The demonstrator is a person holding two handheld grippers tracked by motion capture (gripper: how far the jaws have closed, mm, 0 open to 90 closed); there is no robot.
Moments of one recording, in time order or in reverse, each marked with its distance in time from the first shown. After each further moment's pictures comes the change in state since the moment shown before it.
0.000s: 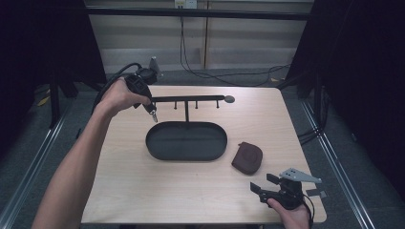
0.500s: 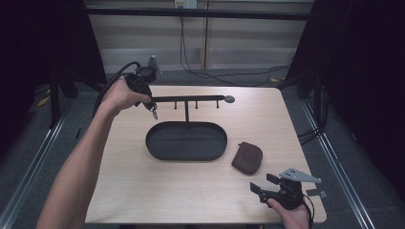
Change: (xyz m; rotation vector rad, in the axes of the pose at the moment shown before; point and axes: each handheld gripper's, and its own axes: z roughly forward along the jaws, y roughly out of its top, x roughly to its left) left arm 0.005 0.004 0.004 -0.011 0.058 -0.053; right arm 0.000 0.000 0.000 -0.001 0.002 -0.005
